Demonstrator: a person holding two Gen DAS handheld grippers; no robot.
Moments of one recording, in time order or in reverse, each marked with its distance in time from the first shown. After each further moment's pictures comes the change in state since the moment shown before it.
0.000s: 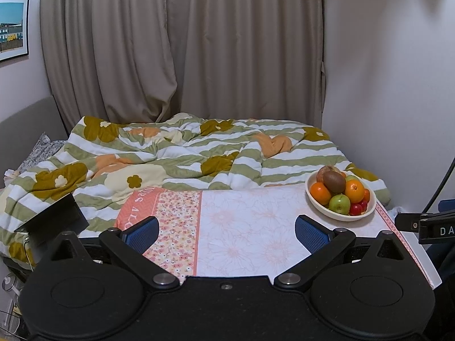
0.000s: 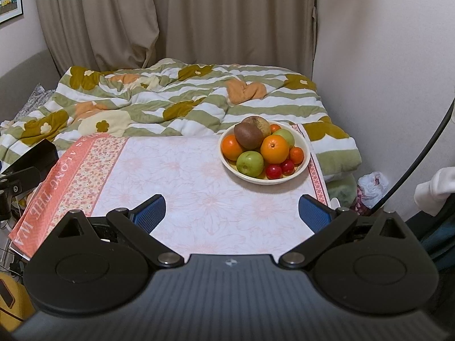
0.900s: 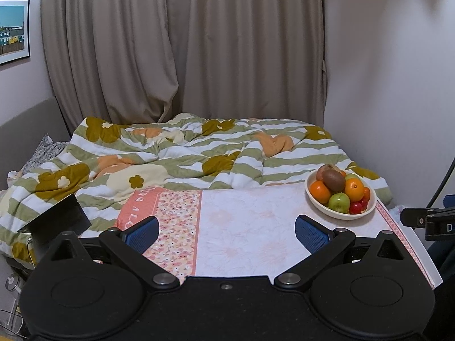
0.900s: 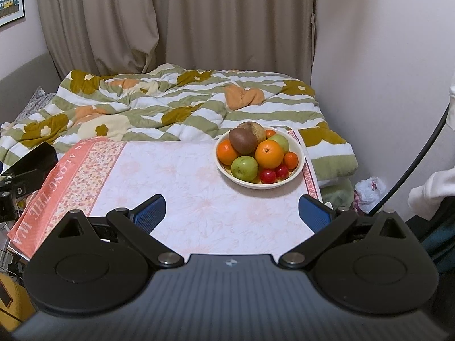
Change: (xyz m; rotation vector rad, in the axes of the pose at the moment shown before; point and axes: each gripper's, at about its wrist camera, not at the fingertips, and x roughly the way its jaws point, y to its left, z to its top) left arm -0.001 -0.002 -0.001 0.006 -0.001 0.008; right arm -0.004 -0.009 0.001 -0.007 -0.021 0.000
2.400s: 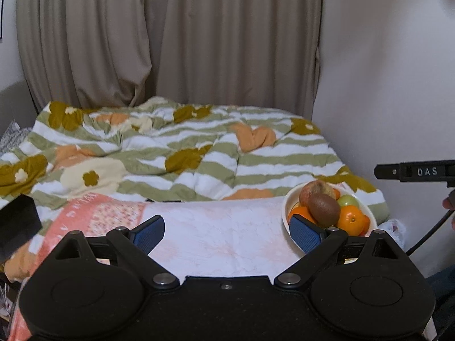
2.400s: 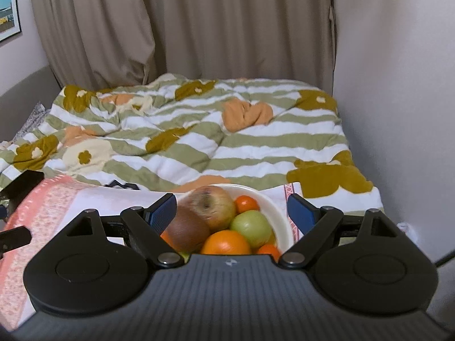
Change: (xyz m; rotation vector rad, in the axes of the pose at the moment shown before) left arm 0.132 -0.058 0.054 -0.040 0.062 -0.074; right arm 0.178 -0.101 0.111 0.005 -0.032 0.111
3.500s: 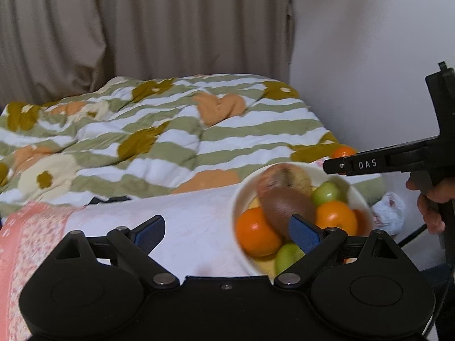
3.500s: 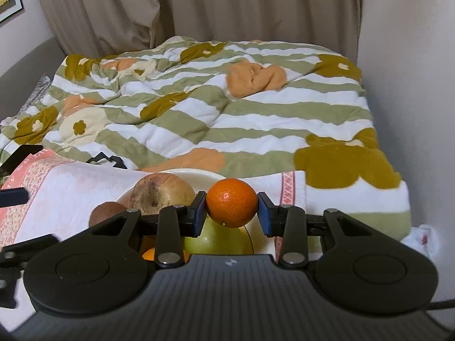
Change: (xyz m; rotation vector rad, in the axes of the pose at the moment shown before) left arm 0.129 -0.088 0.010 0.088 0.151 -0.041; right arm 0.151 -0.072 0.007 -0.038 0.180 0.125
